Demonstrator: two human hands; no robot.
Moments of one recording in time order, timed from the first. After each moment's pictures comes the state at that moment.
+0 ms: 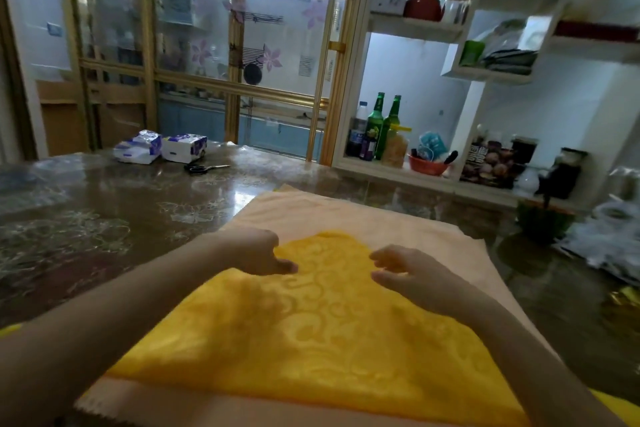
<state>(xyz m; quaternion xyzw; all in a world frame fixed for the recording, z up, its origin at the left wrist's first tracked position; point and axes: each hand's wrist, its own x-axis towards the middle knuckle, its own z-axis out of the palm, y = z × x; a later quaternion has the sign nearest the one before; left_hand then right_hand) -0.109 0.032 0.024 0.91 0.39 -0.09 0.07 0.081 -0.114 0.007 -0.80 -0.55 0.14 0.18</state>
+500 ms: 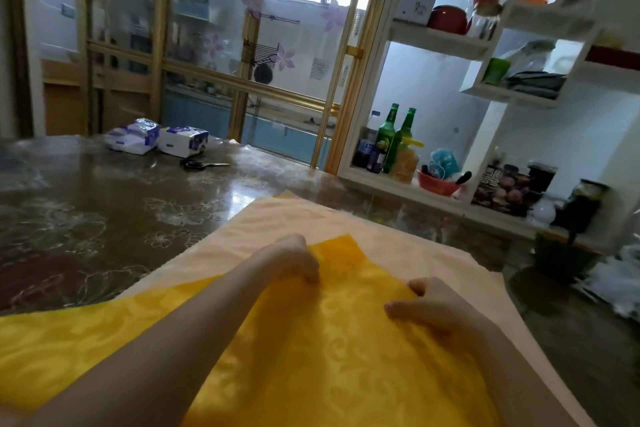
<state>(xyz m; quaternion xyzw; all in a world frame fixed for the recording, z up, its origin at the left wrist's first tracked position) -0.020 0.088 -0.014 0.83 0.44 0.05 0.34 0.140 -0.071 -0.016 -0.86 -0.39 0.24 0.24</state>
